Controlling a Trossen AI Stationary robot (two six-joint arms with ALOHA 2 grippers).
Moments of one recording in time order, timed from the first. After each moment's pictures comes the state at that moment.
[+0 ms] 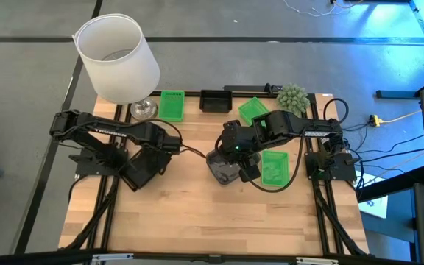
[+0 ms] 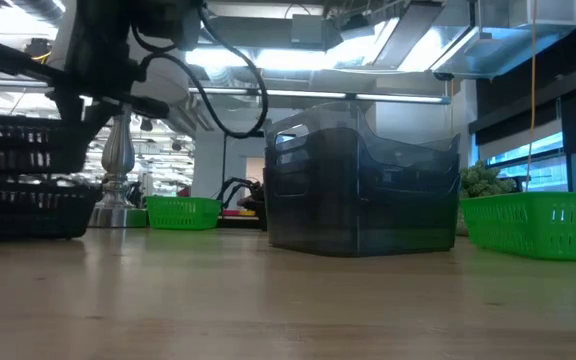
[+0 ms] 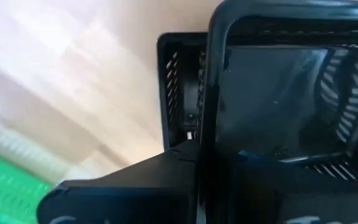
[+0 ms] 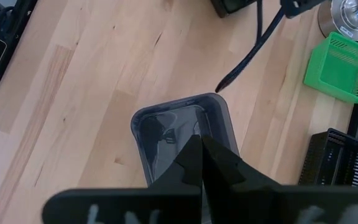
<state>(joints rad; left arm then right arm) 0.01 1.41 1.00 -1.23 -0.08 0.73 0.18 1.93 2.34 -1.49 0.08 -0.22</state>
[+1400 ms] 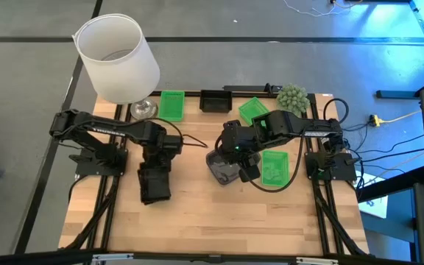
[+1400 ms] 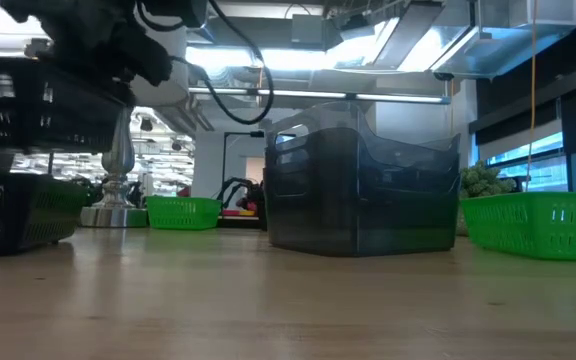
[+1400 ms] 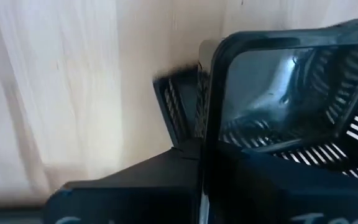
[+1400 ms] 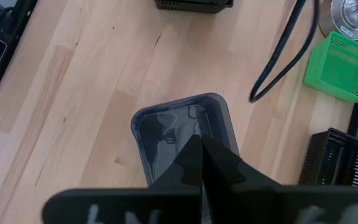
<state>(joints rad) -0.02 1.41 1.09 -1.25 0.12 -0.19 0.18 1.93 2.34 -1.49 0.08 -0.22</state>
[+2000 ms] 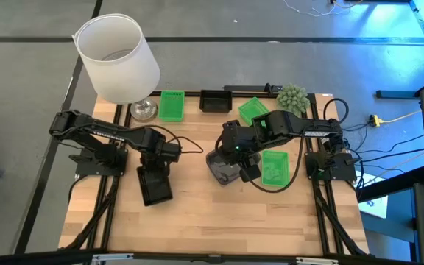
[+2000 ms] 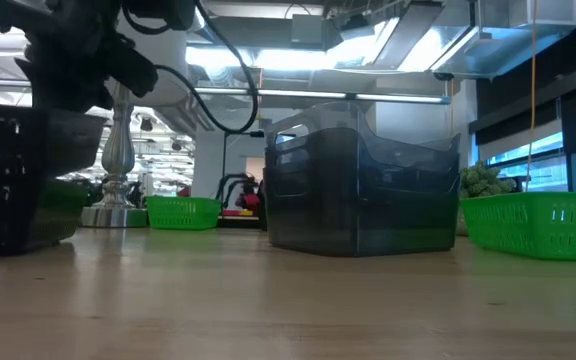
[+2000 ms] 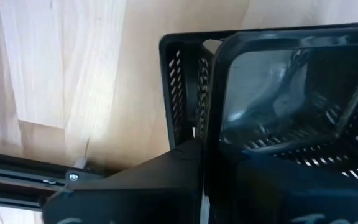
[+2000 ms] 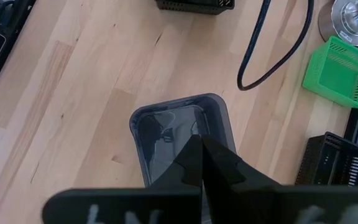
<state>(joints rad) -0.09 1.41 1.03 -1.24 0.09 -0.43 0.18 1.93 2.34 -1.49 0.08 -0.25</state>
